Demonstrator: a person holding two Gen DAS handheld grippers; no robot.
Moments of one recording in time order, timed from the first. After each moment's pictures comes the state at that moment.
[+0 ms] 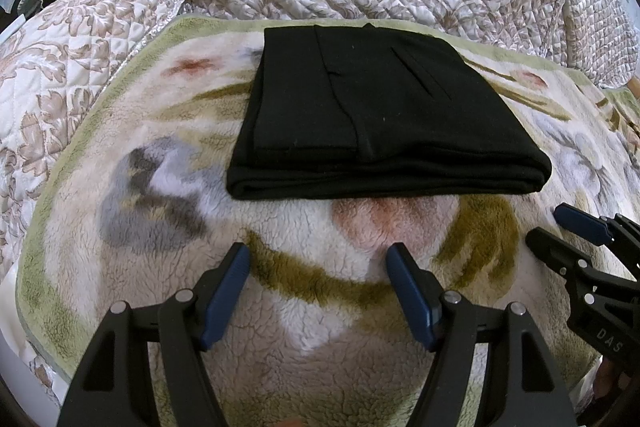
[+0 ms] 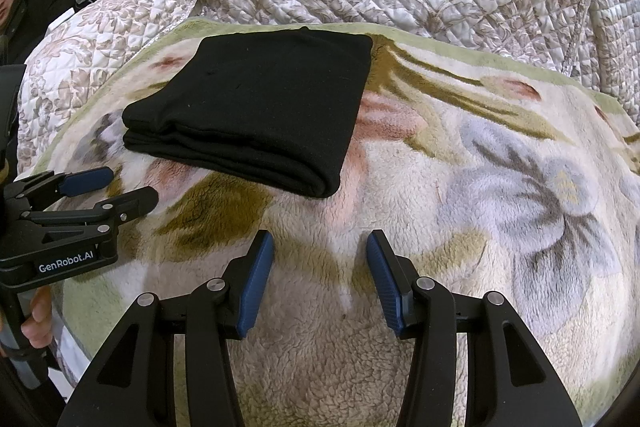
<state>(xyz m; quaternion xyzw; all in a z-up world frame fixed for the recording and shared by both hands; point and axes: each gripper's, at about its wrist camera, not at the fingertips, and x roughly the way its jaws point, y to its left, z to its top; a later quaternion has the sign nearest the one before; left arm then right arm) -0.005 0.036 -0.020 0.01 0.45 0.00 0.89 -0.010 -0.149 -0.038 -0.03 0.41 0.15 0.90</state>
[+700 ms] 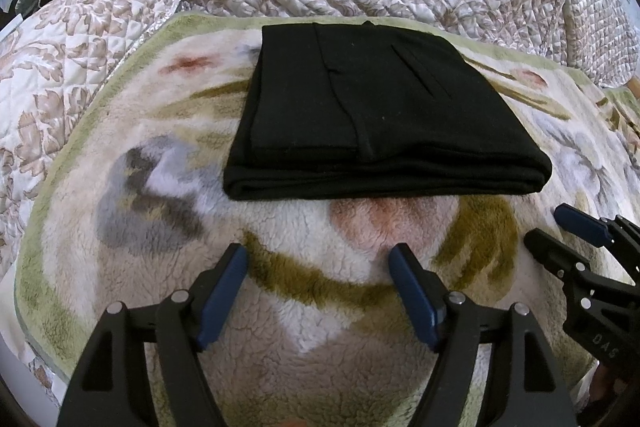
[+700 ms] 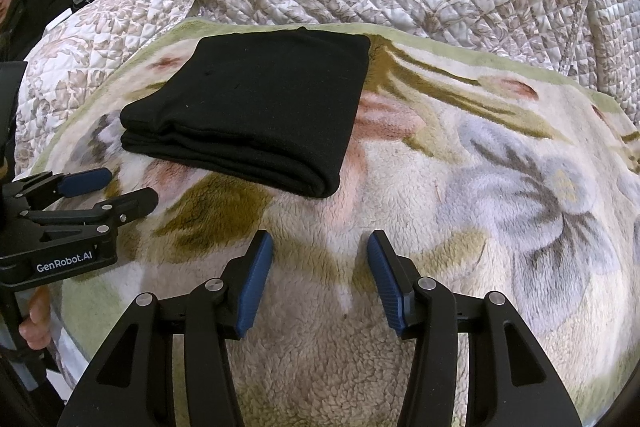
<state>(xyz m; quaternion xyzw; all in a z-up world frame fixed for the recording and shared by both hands) -0.001 0.038 -0.019 0.01 0.46 -0.01 0.89 -0.011 -0.150 -0.039 -0.04 0.40 0.14 0.90</state>
